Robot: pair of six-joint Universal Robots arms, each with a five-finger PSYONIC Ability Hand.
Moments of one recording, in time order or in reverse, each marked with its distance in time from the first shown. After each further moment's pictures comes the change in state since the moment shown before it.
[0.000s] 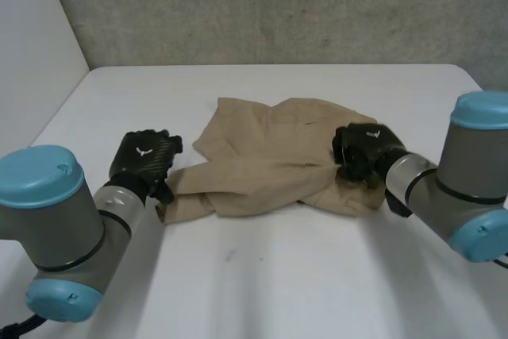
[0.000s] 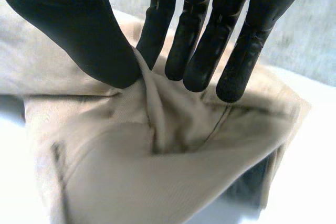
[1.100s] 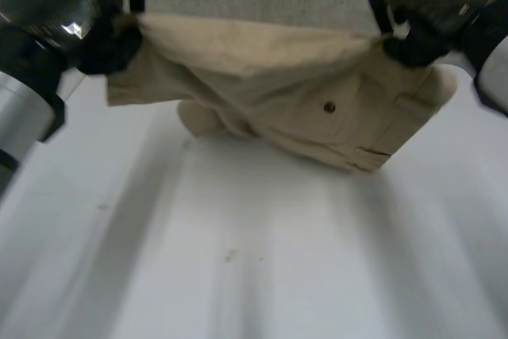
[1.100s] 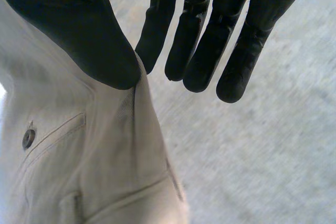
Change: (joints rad) left arm 0.002 0.559 0.208 -0.268 0.142 -0.056; right arm 0.032 -0.551 -0.190 0.316 0.004 -0.267; left_hand 0.636 0.726 0.706 0.741 0.688; right_hand 0.019 0.000 0.000 0.001 0.000
